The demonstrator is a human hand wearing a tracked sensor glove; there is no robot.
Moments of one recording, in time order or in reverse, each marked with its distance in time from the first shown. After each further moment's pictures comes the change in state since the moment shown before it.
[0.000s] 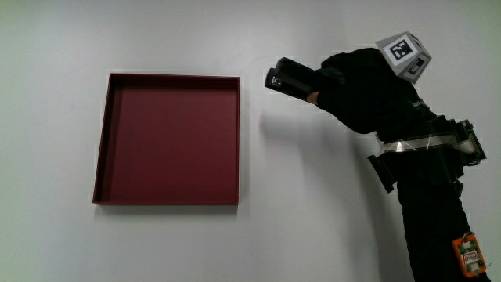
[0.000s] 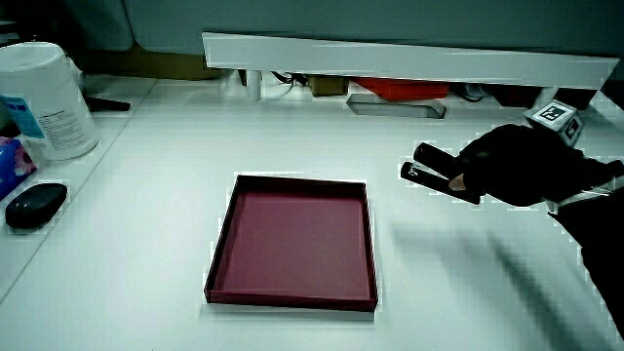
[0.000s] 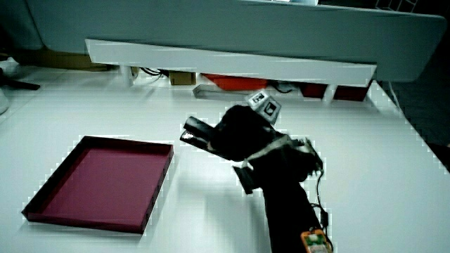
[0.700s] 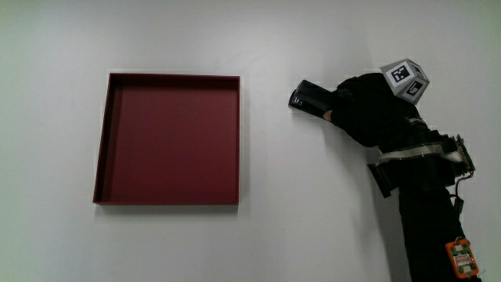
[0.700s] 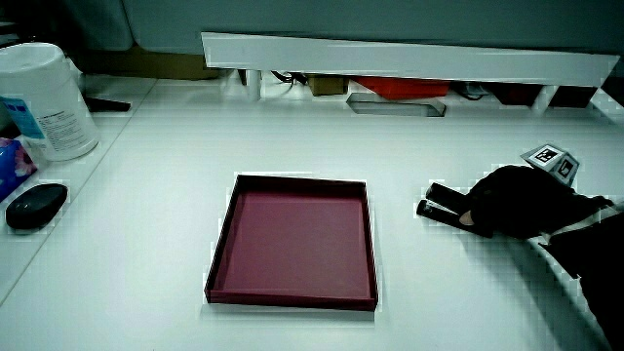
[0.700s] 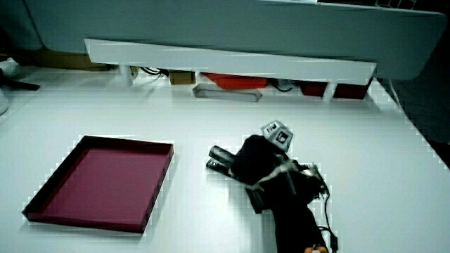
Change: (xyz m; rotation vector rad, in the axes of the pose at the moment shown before) arm 0.065 0.002 -0.025 0.051 -0.126 -0.197
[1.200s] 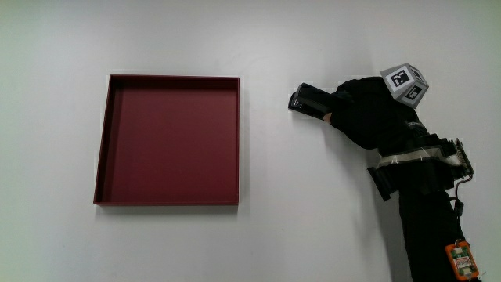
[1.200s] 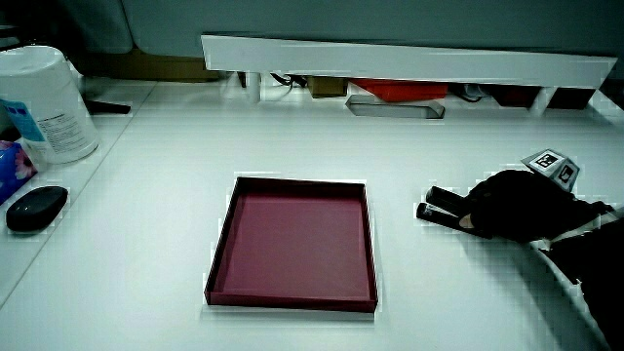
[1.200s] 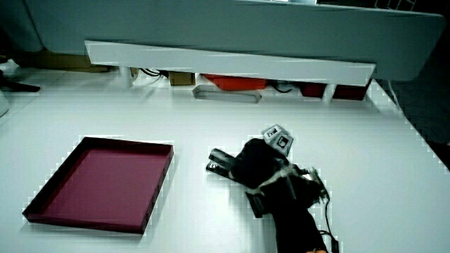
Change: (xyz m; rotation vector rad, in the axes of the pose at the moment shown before) arm 0.006 -0.002 -0.005 0.008 0.014 0.010
